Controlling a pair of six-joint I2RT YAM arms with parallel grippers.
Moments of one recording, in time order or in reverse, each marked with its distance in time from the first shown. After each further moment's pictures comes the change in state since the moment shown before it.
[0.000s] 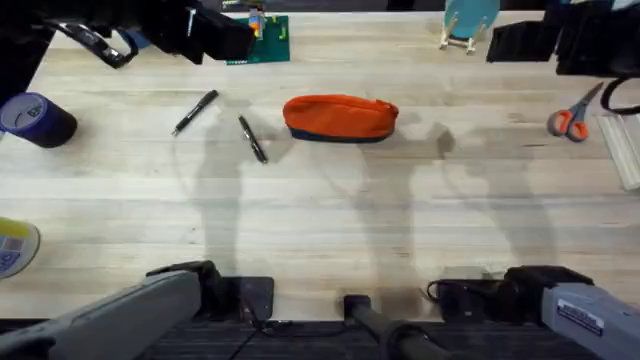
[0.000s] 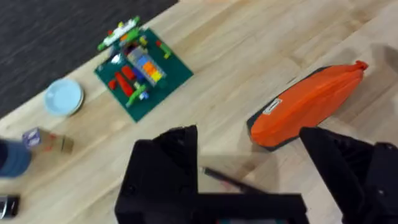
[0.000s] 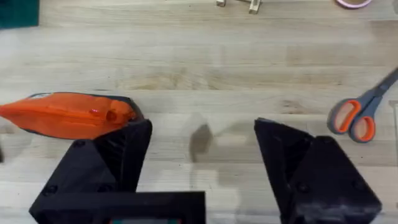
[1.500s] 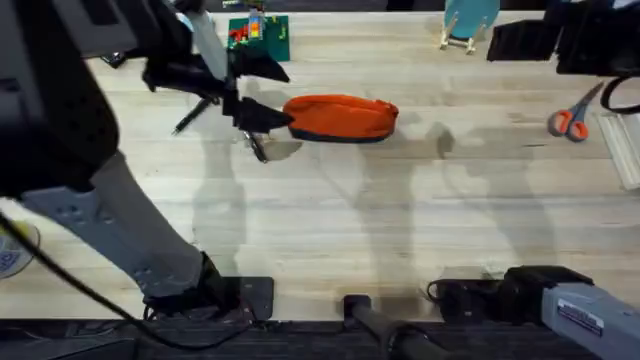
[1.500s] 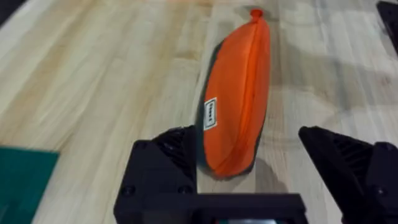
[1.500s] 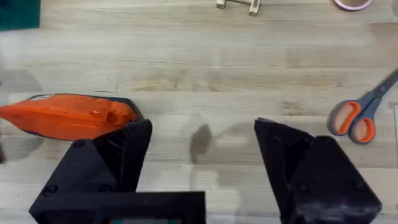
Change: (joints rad) left arm 0.010 0.669 0.002 -0.227 0.593 0.996; right arm 0.000 0.000 0.000 0.006 0.000 0.000
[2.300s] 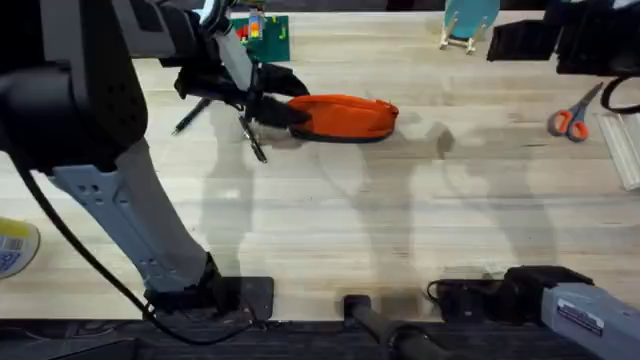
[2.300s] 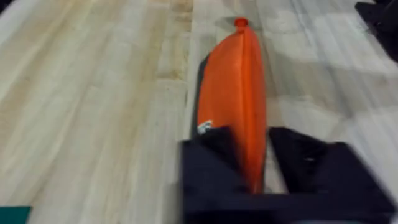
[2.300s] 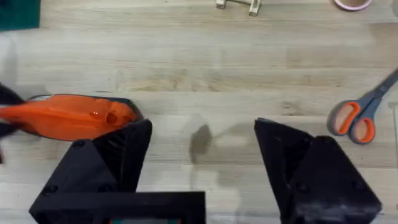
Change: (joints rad) left arm -0.088 0.103 0.003 0.039 0.080 0.086; right arm 0.000 0.000 0.000 0.000 0.000 0.000
